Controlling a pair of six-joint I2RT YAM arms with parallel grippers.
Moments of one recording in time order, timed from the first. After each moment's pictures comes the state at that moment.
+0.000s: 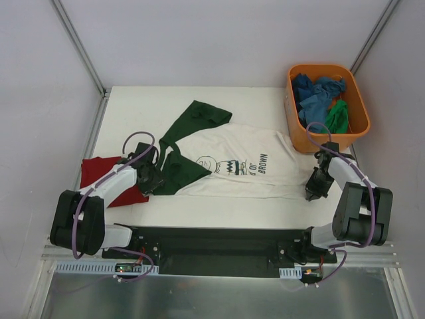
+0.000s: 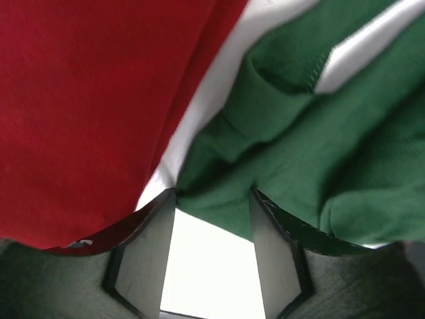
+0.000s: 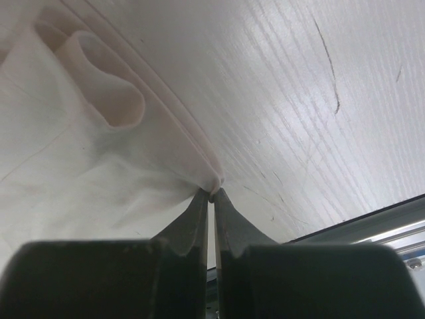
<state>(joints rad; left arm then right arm) -0.23 1.30 0.66 -0.61 -0.07 -0.88 -0.17 1.43 0.79 -0.84 0.09 0.39</state>
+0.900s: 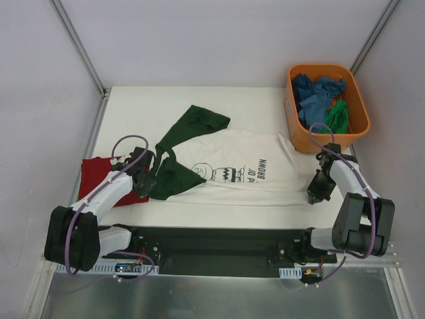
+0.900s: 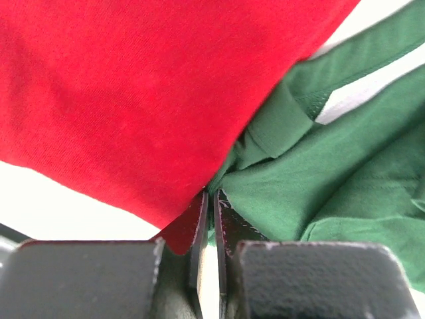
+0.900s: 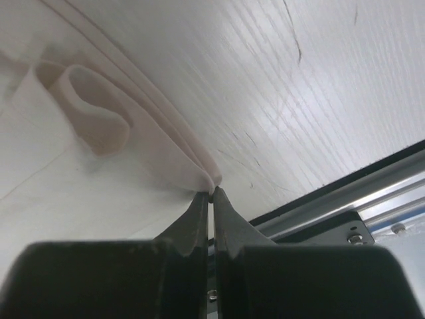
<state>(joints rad) -0.23 1.19 0.64 -0.74 -0.26 -0.99 -0.17 1.35 0.79 -0.94 0.13 0.42</state>
